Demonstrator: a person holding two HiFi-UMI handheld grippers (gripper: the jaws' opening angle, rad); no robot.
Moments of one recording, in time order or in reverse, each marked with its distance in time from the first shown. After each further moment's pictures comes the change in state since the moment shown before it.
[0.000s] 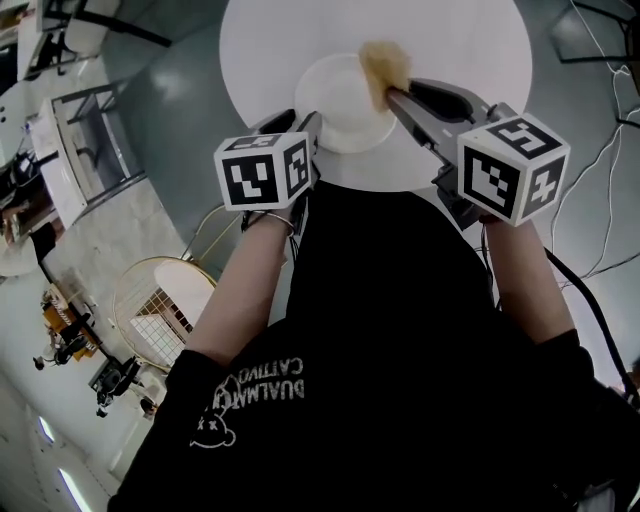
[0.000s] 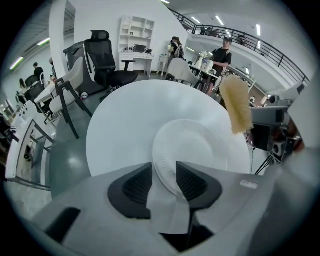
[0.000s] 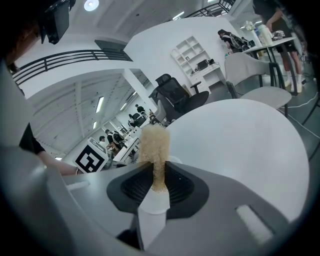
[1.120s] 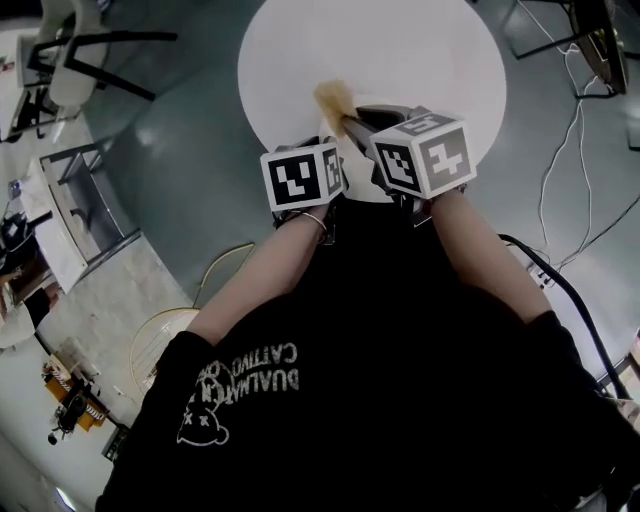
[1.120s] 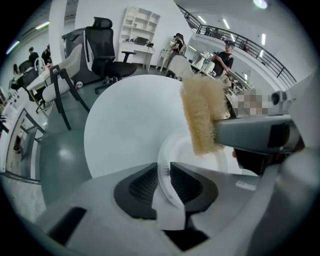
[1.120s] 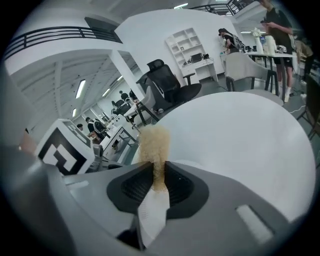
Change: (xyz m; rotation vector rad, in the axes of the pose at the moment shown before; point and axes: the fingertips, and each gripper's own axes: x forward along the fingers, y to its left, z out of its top) left arm -0.014 0.011 -0.006 -0.044 0.045 -0.085; right arm 0.078 0.056 -0.018 -0.010 0.125 -0.233
